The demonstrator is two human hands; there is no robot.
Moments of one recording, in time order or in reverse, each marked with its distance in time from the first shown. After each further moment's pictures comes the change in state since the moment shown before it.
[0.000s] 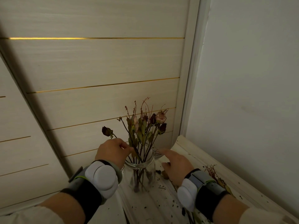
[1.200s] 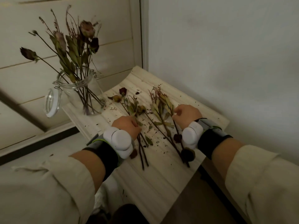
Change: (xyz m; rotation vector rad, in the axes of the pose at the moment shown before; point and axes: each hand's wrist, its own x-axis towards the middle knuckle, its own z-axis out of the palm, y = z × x) left_hand -0.160 0.059 0.150 0.231 -0.513 0.118; right_hand -0.156 0.144 -0.022 -0.002 0.023 0.512
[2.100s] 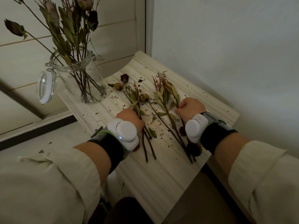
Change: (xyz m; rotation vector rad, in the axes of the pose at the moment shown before) left_hand 0.027 -0.008 0.027 0.004 -0.013 -0.115; right_hand 0.018 0.000 0.025 0.058 0.030 0.100
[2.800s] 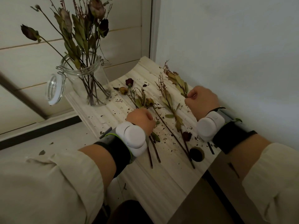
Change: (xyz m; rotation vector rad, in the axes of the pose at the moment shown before) left_hand -0.026 0.016 -0.018 -0.199 0.026 0.150; right_hand -0.009 -0.019 -0.038 0.109 0.228 -0.101
